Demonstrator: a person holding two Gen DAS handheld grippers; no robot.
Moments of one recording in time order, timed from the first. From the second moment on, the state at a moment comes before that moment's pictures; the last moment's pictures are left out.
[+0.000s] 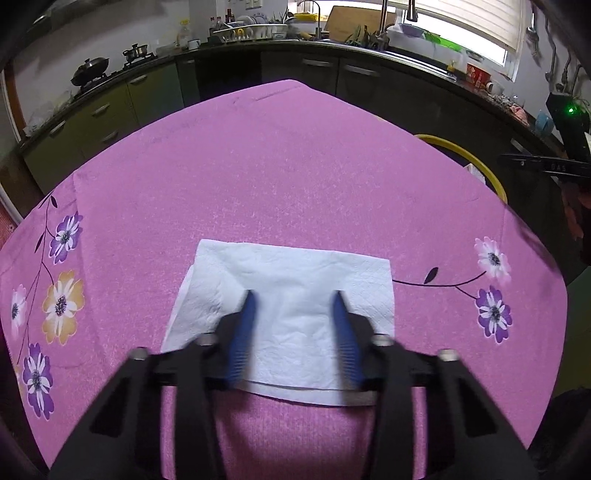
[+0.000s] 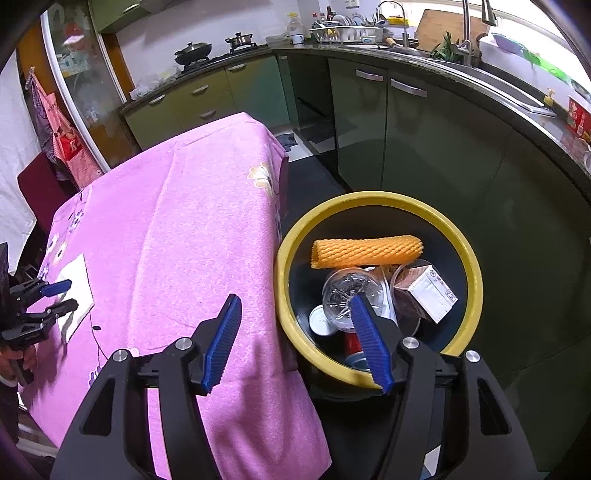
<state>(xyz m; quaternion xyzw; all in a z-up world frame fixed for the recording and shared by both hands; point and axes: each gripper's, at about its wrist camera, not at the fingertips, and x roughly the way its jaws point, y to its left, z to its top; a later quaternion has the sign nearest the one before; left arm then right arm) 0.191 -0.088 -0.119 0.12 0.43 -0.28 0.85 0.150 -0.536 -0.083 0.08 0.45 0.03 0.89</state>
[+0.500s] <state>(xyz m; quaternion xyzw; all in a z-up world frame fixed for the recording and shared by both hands) 0.182 -0.087 -0.090 0.09 0.42 -0.30 0.85 0.144 -0.537 -0.074 0.08 0.44 0.03 0.90</state>
